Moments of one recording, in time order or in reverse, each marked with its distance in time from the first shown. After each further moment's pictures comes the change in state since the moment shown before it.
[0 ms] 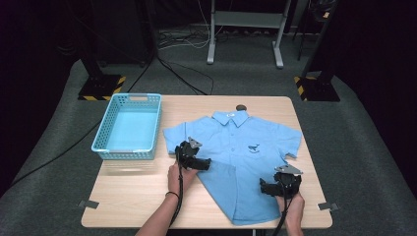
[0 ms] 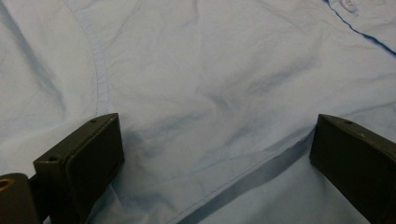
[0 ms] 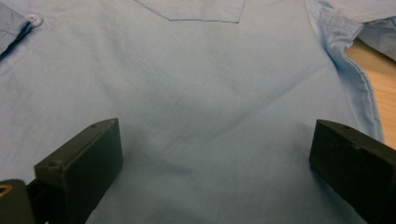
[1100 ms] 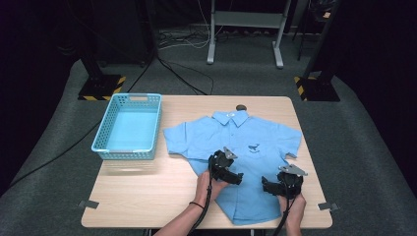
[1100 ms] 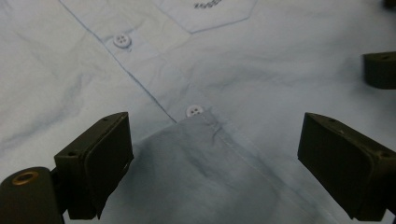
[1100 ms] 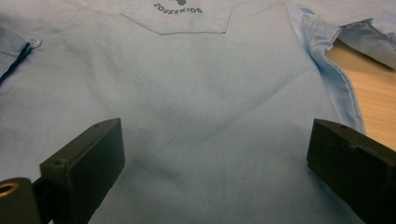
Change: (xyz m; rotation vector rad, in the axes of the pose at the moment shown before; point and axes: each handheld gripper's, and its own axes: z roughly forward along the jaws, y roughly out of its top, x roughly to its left) left arm -0.115 0.029 0.001 0.062 -0.172 0.107; right arm -0.006 -0.002 -0.003 -0.046 0.002 0.056
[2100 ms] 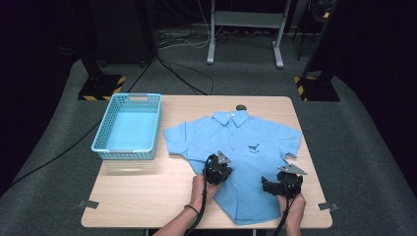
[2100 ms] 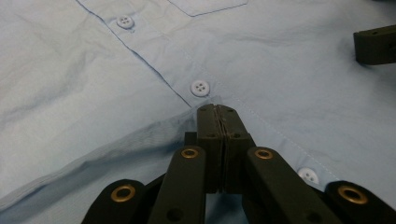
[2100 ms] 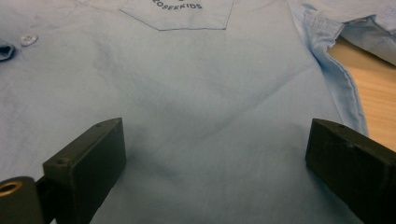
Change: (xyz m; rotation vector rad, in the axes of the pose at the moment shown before) left arm 0.011 -0.024 -0.010 -0.071 -0.061 0.008; right arm 0.000 0.001 0.001 0.015 -0.002 -0.001
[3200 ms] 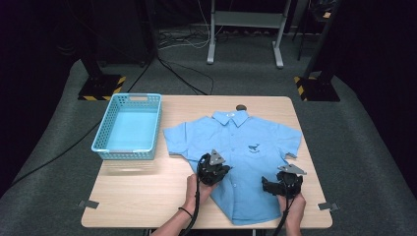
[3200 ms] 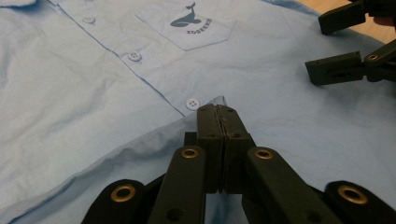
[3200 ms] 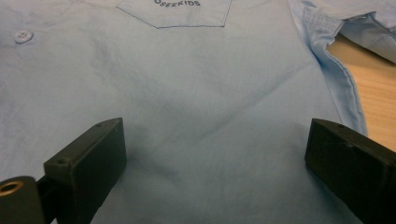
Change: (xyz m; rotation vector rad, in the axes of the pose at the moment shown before) left arm -0.001 0.002 -0.034 -0.096 -0.023 0.019; right arm 0.000 0.000 0.001 0.009 -0.008 0.000
